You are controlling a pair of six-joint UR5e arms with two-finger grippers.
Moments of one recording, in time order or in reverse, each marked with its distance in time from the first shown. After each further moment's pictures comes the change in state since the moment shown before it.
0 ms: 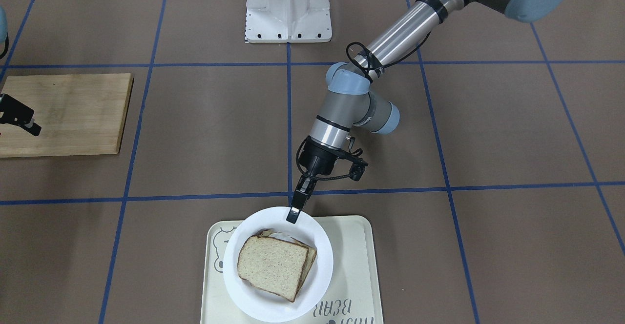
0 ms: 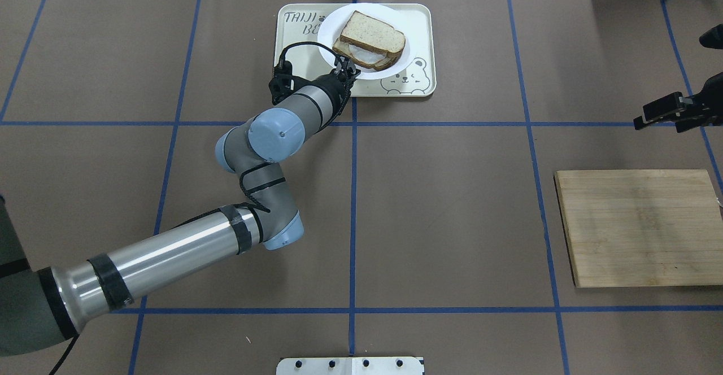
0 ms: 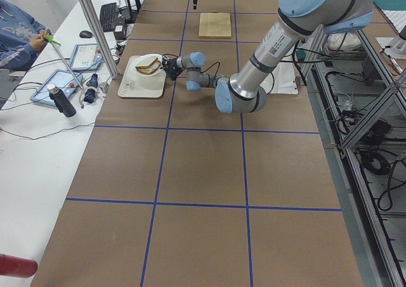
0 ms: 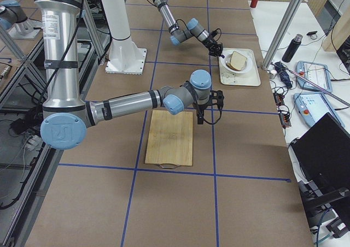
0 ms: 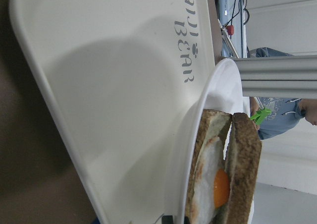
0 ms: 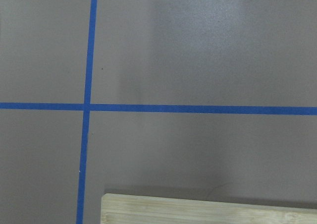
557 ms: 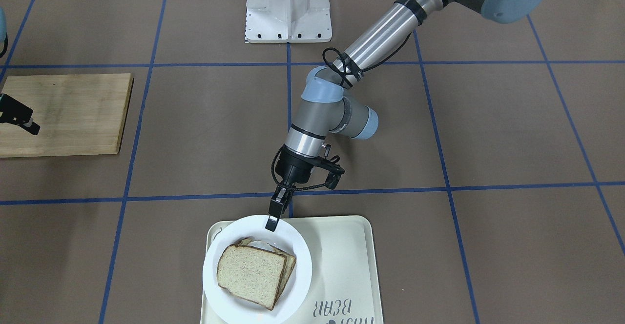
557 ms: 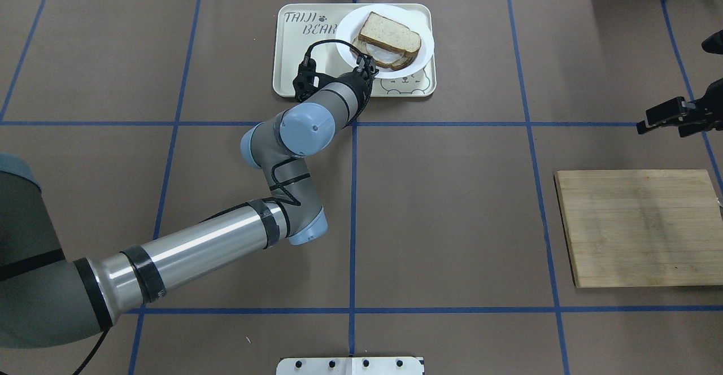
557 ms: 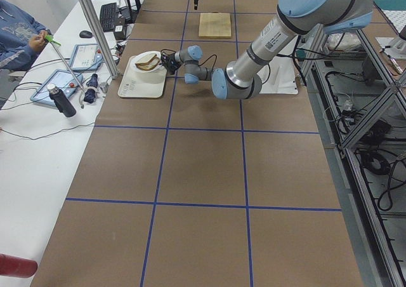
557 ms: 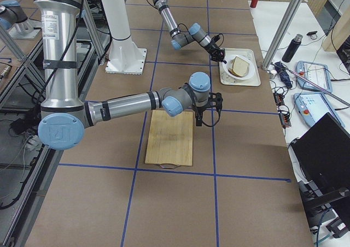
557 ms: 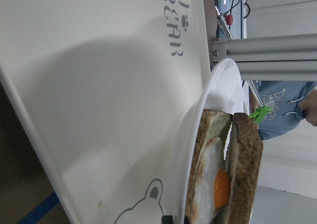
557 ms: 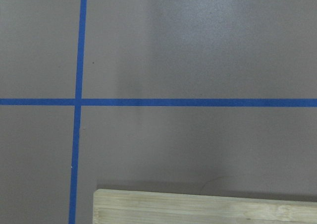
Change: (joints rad) left arm 0.013 -0.107 0.147 0.002 0.002 -0.006; right arm -0.001 -0.012 -0.005 0.002 0.002 0.000
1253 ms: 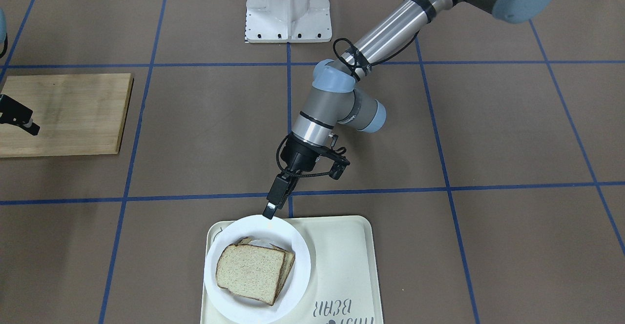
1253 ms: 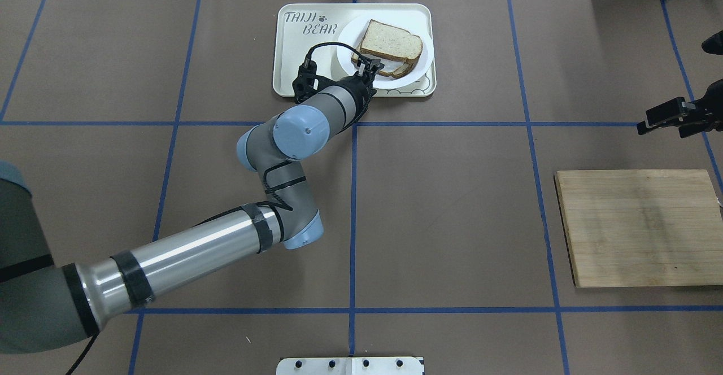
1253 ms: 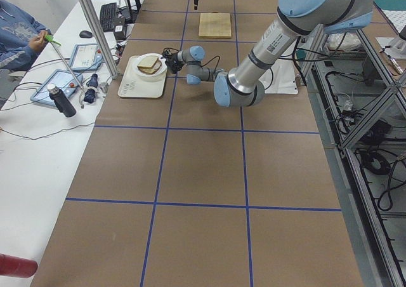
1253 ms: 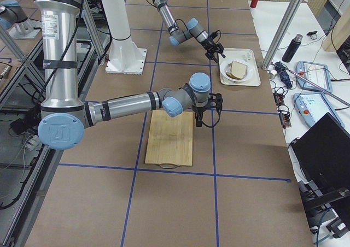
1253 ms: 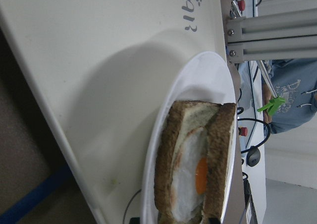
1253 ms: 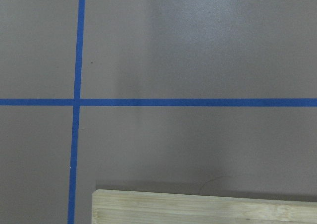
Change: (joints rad) left arm -0.010 0.178 -0.291 0.021 -0.091 0.105; right arm 0.000 0.002 -0.004 0.000 0.001 0.000
